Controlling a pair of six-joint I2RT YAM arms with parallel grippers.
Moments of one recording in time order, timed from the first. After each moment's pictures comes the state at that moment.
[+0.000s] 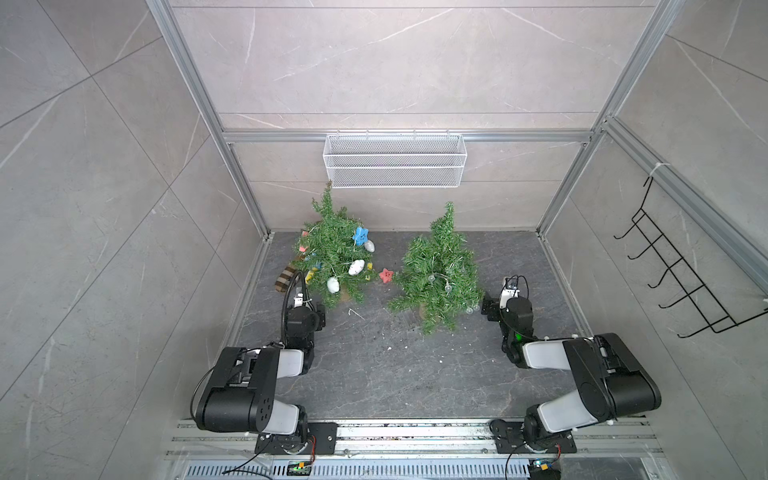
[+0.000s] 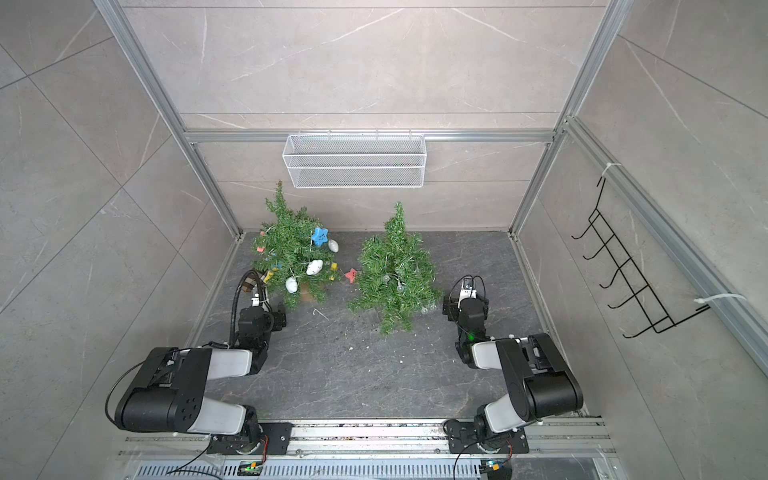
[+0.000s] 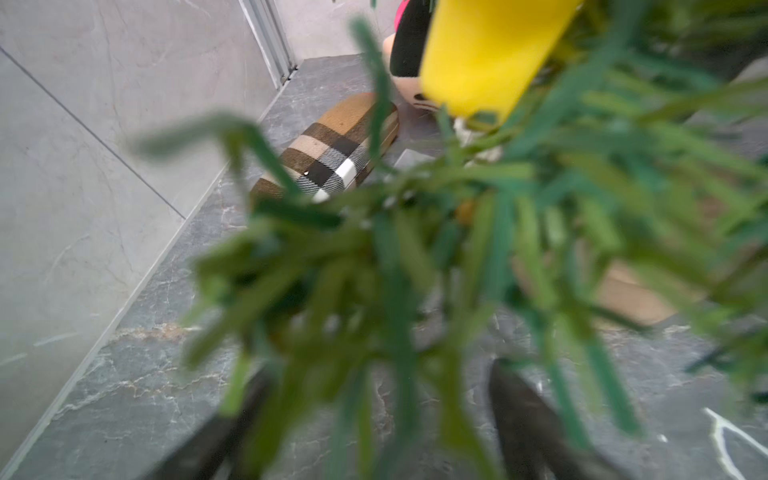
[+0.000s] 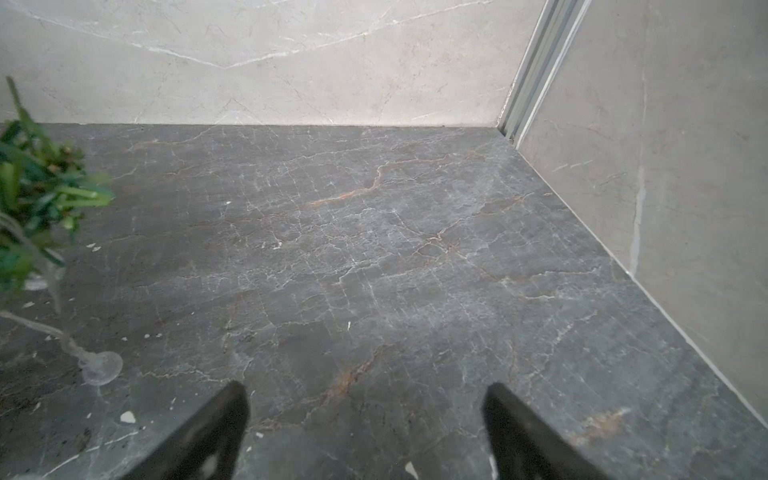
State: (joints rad) left arm -0.07 1.45 0.29 0.74 -0.28 0.02; right arm 0.16 1.52 0.35 0.82 0.29 0.02
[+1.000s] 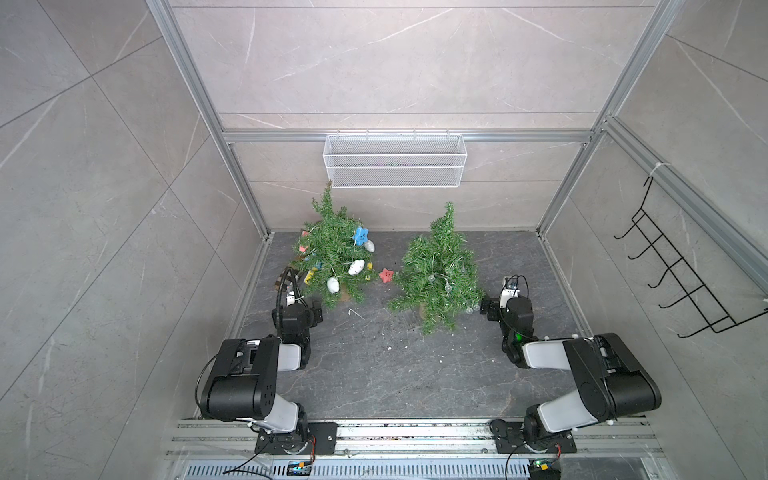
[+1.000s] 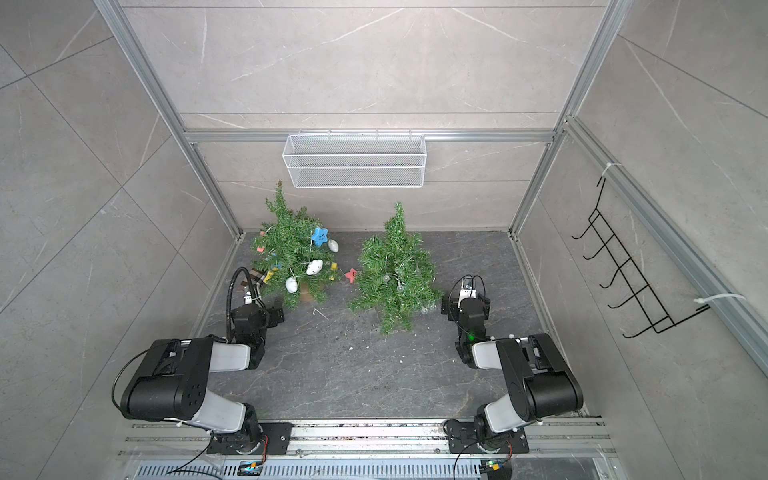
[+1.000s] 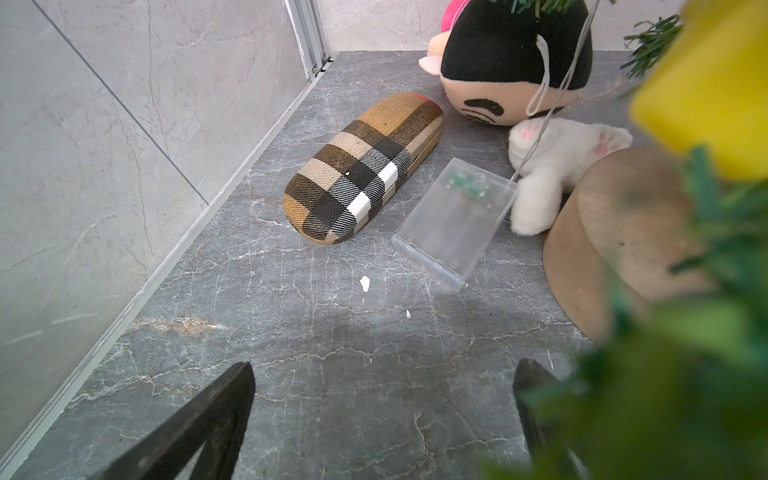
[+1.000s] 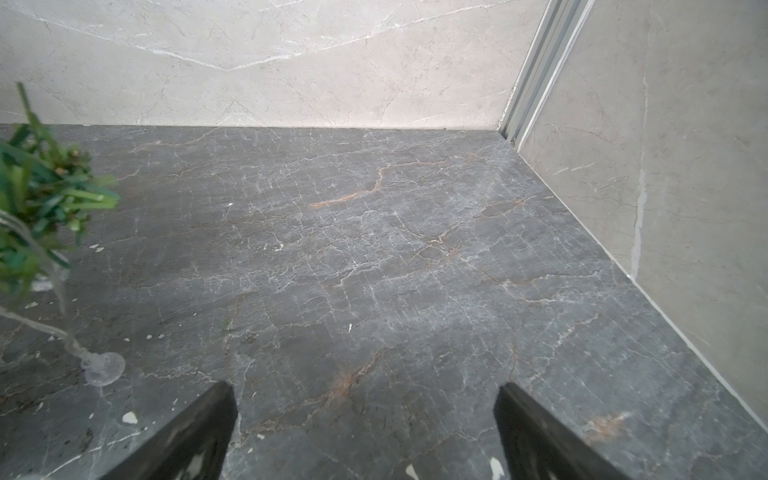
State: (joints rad) left arm -0.02 1.51 0.32 0.76 -0.28 -0.02; right arm 0.16 1.52 0.35 0.82 0.28 0.02
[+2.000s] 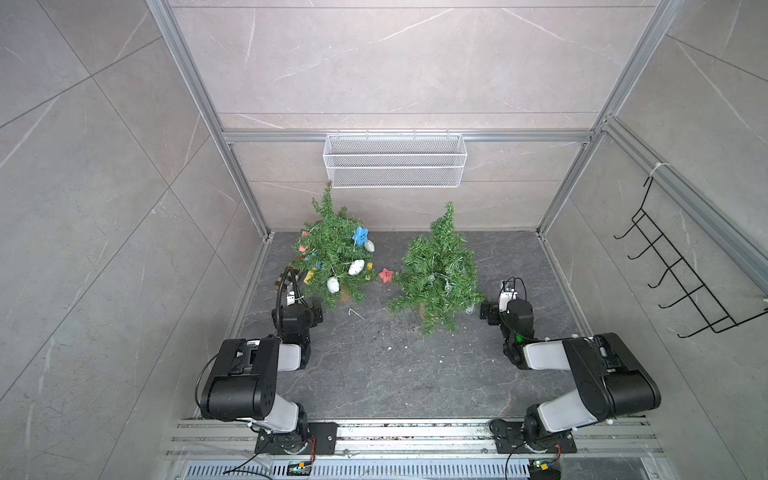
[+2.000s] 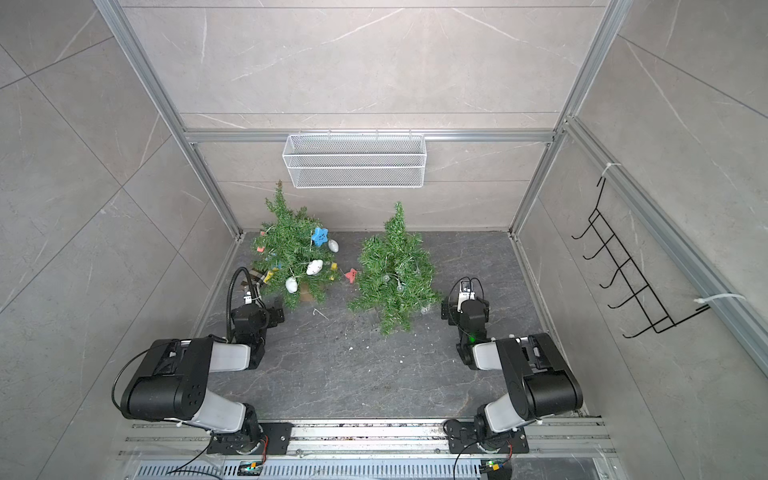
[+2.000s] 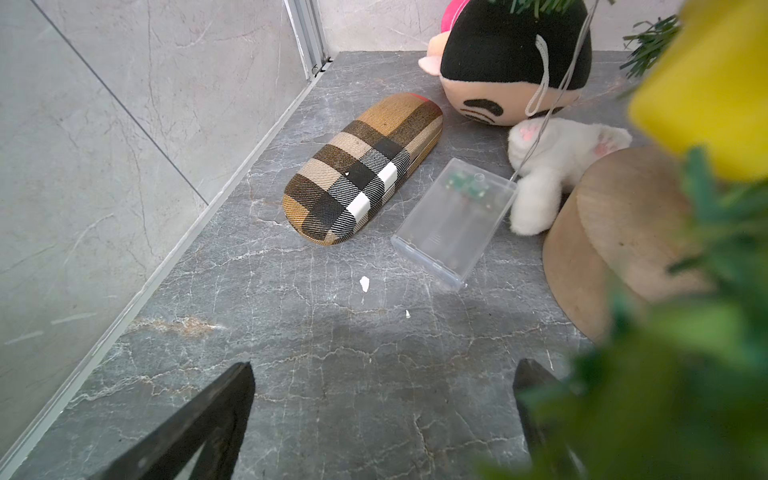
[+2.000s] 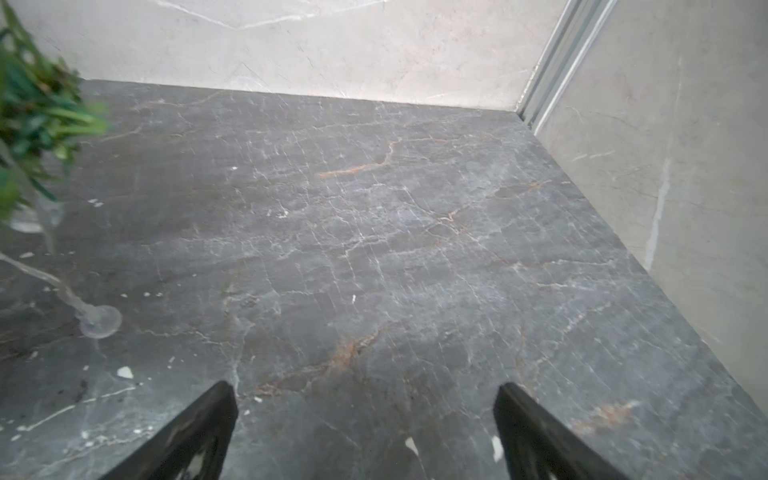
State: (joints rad) left arm -0.02 1.51 0.32 0.76 -0.28 -0.02; right arm 0.14 1.52 0.33 0.80 0.23 -0.01
